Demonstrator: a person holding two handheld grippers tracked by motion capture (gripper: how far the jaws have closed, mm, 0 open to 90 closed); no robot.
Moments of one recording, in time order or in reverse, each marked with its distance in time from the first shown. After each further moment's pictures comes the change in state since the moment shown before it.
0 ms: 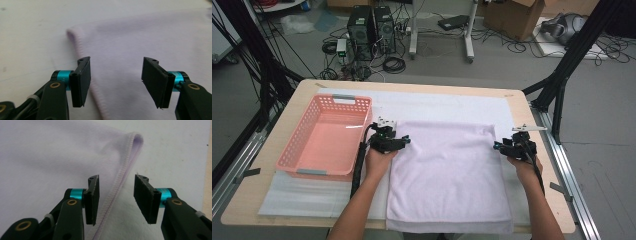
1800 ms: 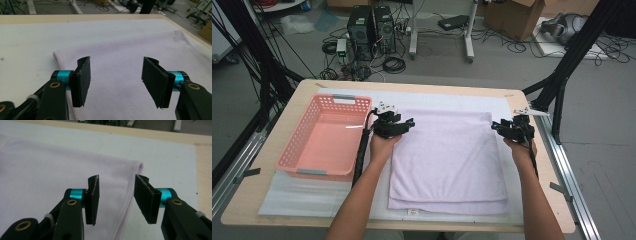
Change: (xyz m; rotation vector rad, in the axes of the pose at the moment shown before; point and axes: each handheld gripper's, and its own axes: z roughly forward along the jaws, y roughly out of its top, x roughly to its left) left arm -0.004 0.036 0.004 -0.148 -0.113 0.025; right arm -0.008 0.042 0.009 -0.161 0.017 0.045
